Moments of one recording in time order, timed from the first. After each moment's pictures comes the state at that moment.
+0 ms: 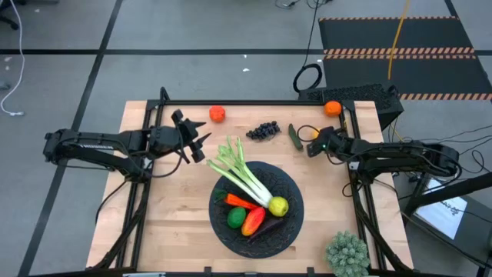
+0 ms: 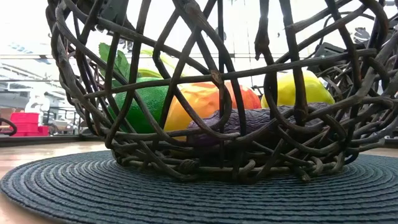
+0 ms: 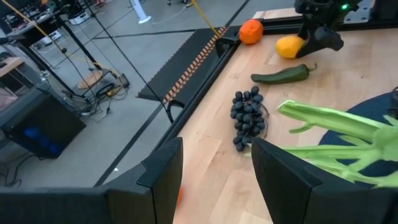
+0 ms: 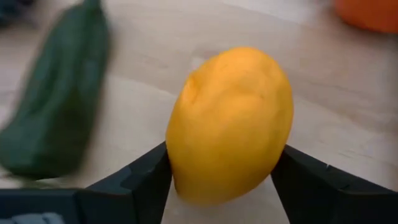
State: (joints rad) left arm 0.01 0.94 0.79 -0.29 -0.57 0.08; right arm -0.45 1.02 0.20 -0.16 0.47 0.62
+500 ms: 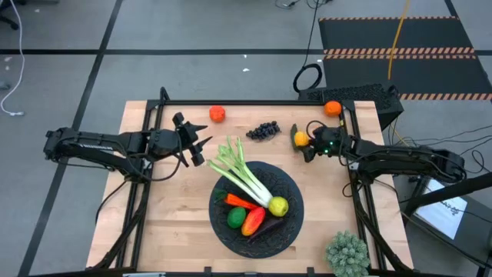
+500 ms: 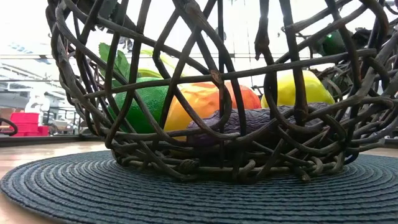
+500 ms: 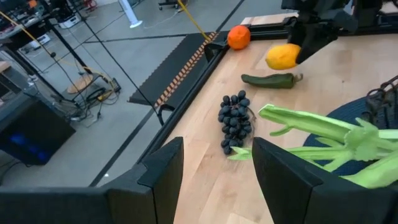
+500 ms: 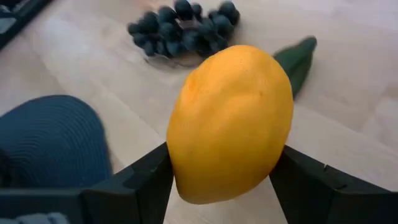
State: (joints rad) left arm -0.03 0.94 0.79 -0.28 -0.57 0.06; right arm -0.44 0.88 0.20 0.02 0.05 0.53
